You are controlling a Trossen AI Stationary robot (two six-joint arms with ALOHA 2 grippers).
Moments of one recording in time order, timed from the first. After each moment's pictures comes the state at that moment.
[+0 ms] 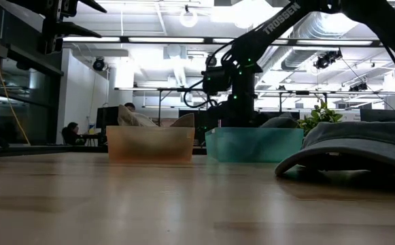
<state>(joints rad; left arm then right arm) -0.18 0.51 0.59 -0.34 -0.38 -1.13 -0.49 2.11 1.56 -0.91 0.02 0.48</state>
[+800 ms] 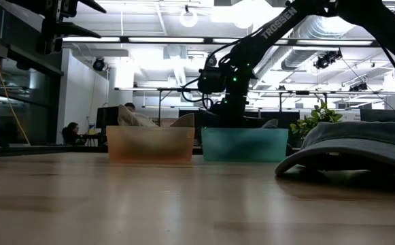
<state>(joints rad) -0.18 0.51 0.59 -0.35 -0.37 -1.14 -0.49 2.13 1.56 -0.71 0.12 0.66</state>
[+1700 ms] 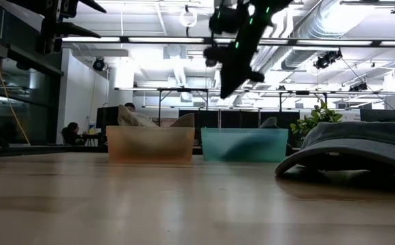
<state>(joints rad) -0.18 0.51 0.59 -0.35 -0.37 -1.16 -0.39 1.80 1.56 -0.79 0.12 0.40</state>
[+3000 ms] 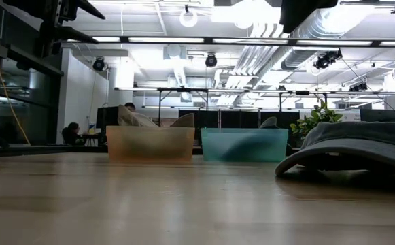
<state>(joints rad) -0.18 0.53 0.59 -0.39 -0.37 -1.16 0.43 1.66 1.56 -1.17 0.37 0.91</state>
